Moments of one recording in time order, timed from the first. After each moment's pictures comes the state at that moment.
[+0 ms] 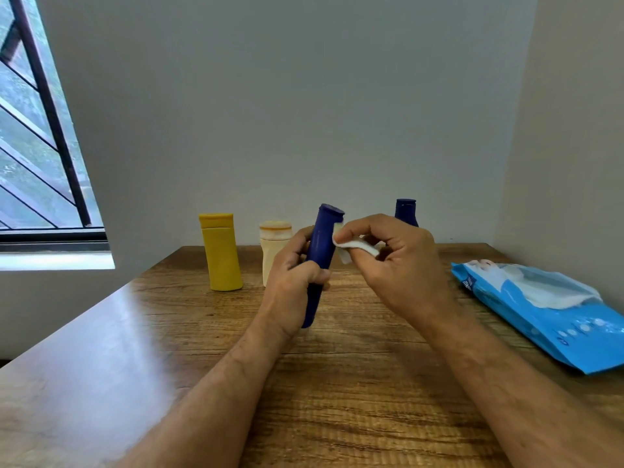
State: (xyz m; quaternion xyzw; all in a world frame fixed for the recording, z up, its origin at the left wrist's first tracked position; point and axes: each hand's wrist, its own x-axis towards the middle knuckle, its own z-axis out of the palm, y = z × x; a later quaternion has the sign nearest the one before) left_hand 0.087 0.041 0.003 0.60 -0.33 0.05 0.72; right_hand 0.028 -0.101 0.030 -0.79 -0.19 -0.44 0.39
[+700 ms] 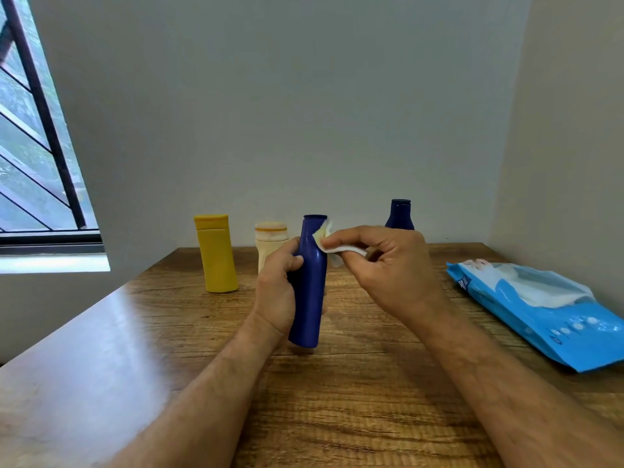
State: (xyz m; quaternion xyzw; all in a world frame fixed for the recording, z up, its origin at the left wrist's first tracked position) left_hand 0.082 0.046 0.002 0.57 -0.26 -0.03 0.78; right_hand 0.028 -0.101 0.028 -0.80 -0.17 -0.40 0.41
